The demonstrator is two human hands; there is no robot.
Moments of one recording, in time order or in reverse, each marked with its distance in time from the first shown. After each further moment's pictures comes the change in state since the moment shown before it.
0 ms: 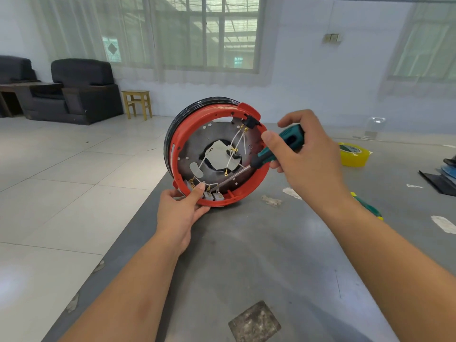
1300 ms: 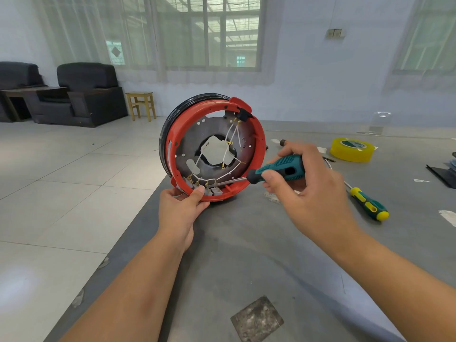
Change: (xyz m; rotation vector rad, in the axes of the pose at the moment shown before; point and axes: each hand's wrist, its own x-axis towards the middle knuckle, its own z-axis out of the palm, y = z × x) left_hand -0.003 -0.001 0.000 -0.014 0.068 0.030; right_hand -0.053 0.019 -0.009 -0.090 -0.084 -0.196
